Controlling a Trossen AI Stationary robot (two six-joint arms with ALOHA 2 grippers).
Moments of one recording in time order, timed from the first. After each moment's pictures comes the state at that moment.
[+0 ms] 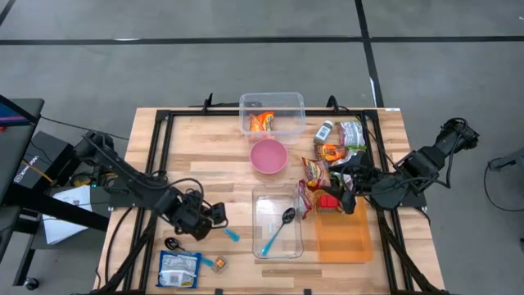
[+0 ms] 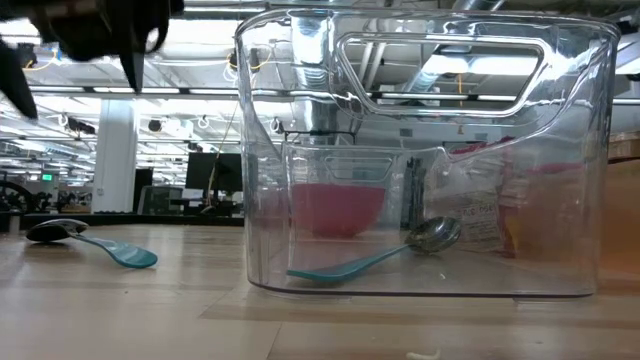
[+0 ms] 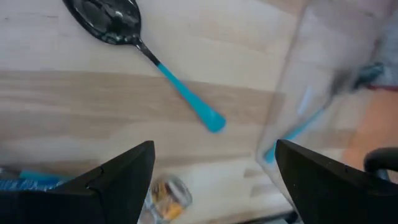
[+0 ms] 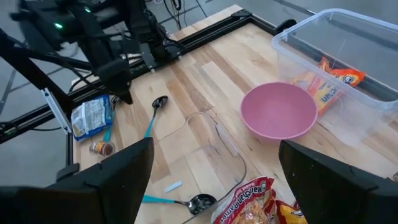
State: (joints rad) left arm -0.57 1.38 0.96 -0.74 -0.24 -2.31; right arm 0.63 1.05 1.21 -0.89 0.78 0.84
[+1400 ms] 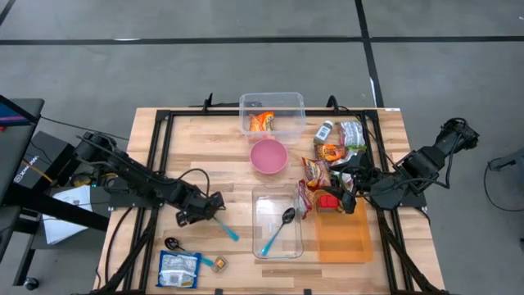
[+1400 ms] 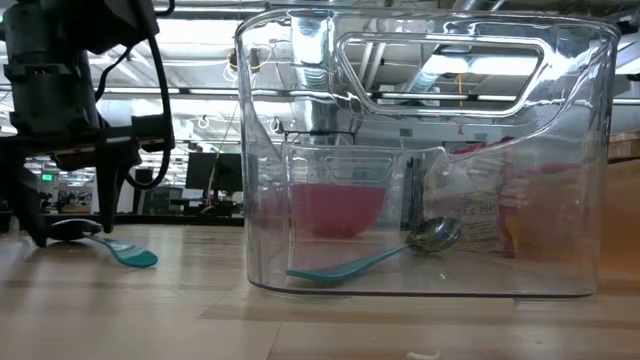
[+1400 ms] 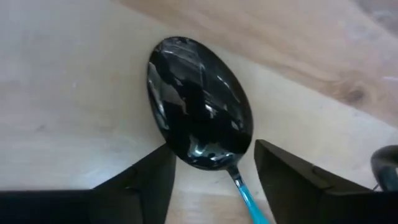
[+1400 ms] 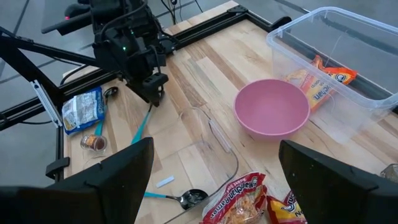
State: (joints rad) left arm -0.37 1.39 0.58 -0.43 -0.11 -2.31; right arm 0.63 1.05 1.21 -0.92 0.78 0.84
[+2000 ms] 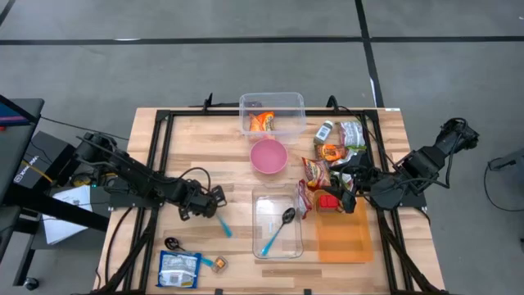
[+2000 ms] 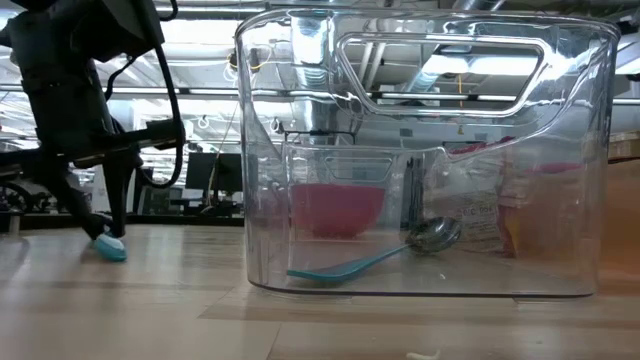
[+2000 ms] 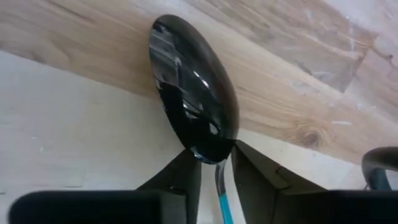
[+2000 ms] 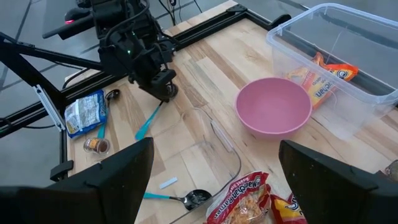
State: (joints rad) left arm -0.37 1.40 0.57 -0.44 -0.24 -2.31; right arm 0.63 1.05 1.21 -0.92 0.78 0.86
